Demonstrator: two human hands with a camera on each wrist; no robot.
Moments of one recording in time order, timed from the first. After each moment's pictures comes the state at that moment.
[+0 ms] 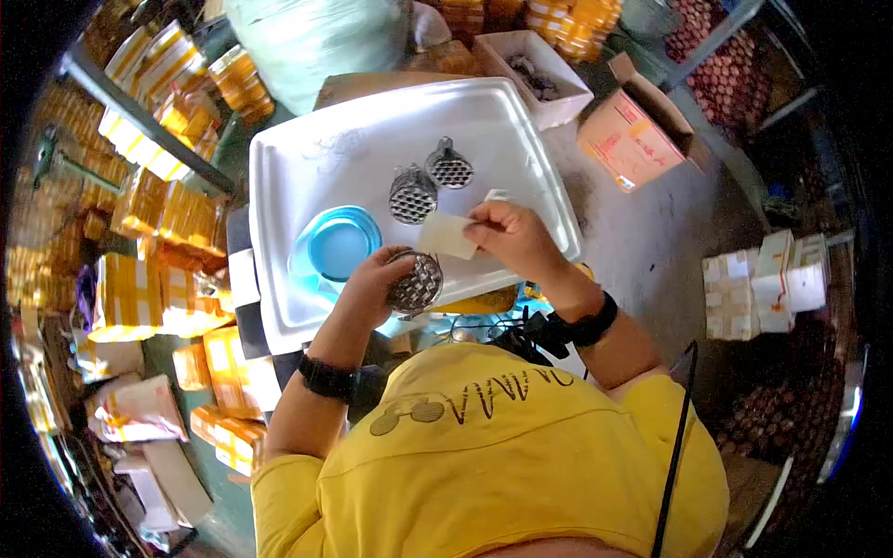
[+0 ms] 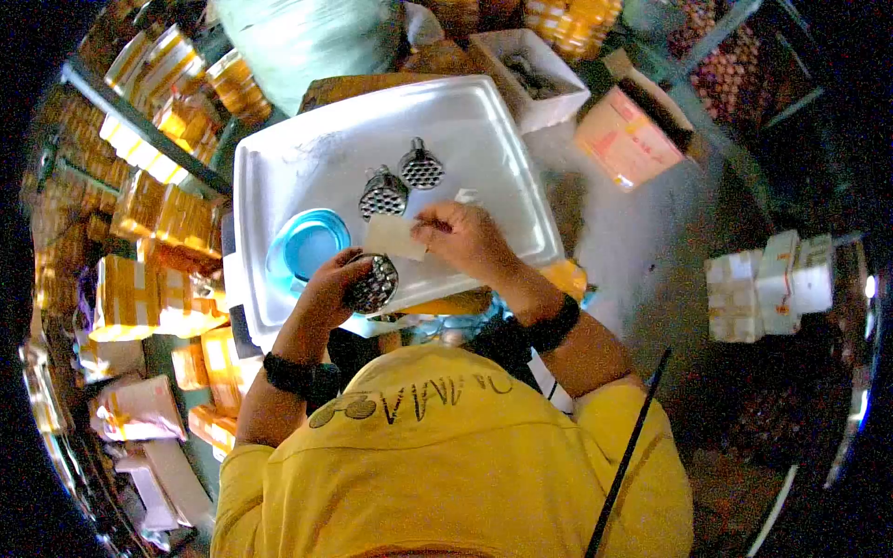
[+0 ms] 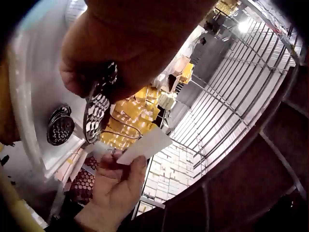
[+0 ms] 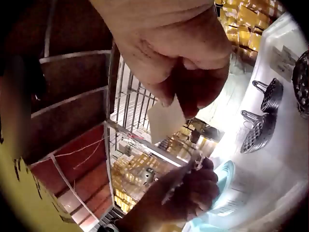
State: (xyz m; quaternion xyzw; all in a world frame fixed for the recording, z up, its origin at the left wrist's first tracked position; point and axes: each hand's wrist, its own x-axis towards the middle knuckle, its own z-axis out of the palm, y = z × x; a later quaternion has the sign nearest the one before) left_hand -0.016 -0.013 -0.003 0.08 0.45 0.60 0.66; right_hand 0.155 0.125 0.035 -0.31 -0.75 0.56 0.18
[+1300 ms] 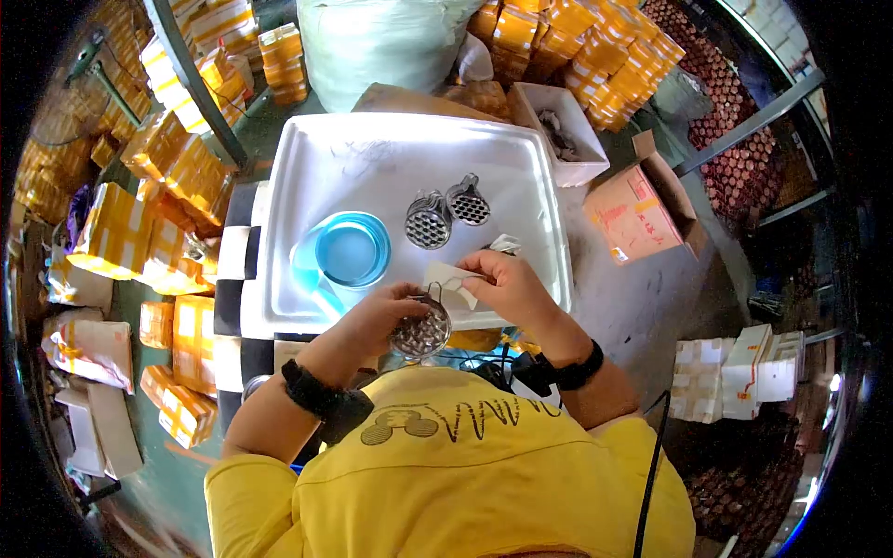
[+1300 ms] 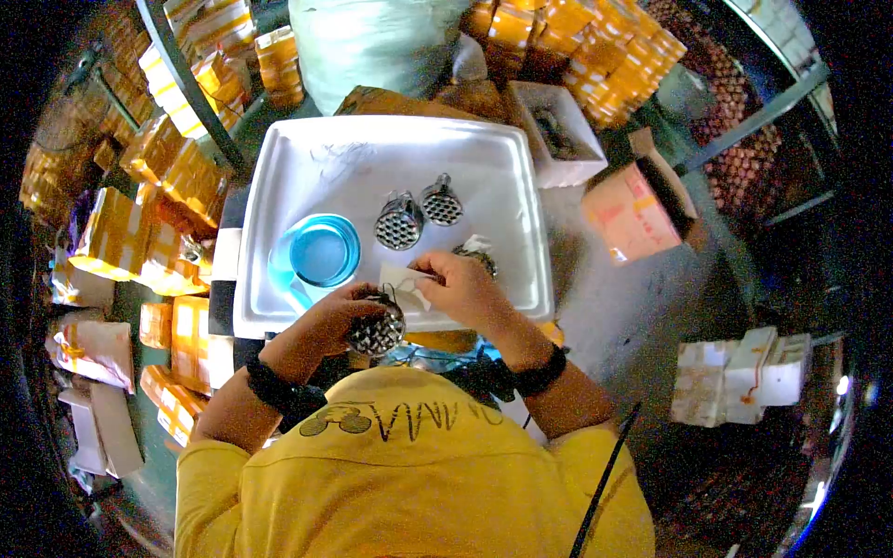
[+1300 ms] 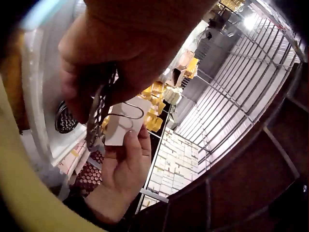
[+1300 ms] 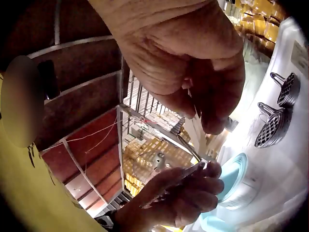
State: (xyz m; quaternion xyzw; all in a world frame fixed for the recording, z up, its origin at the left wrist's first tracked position) left_hand 0.000 -0.028 0.007 0.08 0.44 0.56 0.70; right_hand 0.144 0.118 0.055 -0.23 -0.82 0.52 0.05
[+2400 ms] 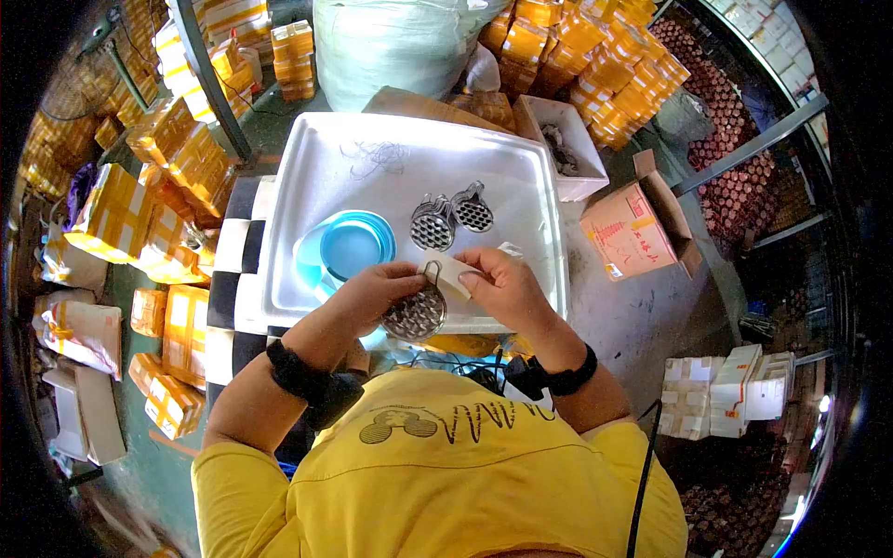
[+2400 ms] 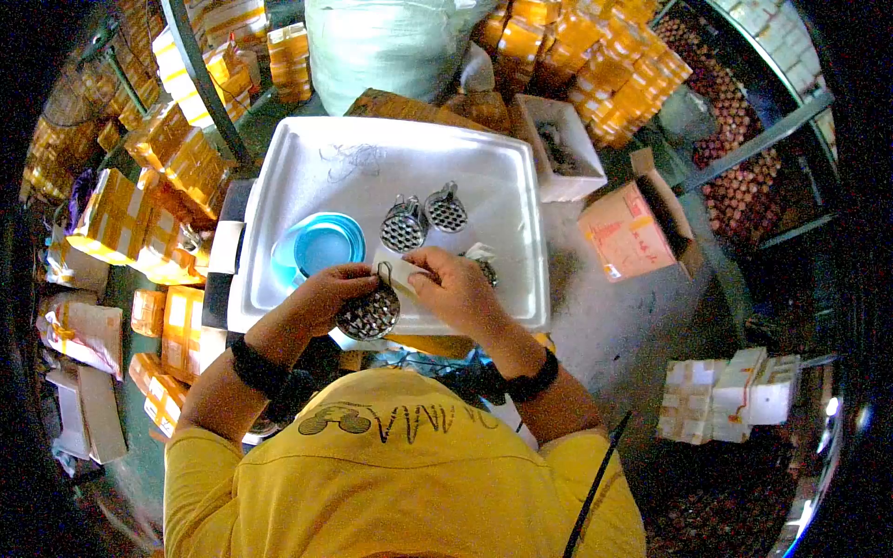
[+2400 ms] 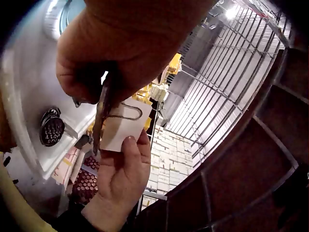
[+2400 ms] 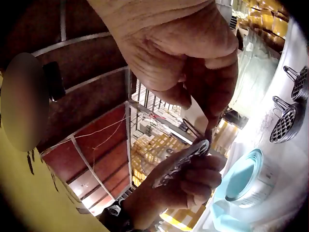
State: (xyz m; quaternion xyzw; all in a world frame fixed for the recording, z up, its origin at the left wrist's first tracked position) left_hand -0.023 -0.024 0.020 0.13 0.46 0.58 0.66; right_hand 0.130 0.105 0.071 -0.24 -0.82 0.51 0.08
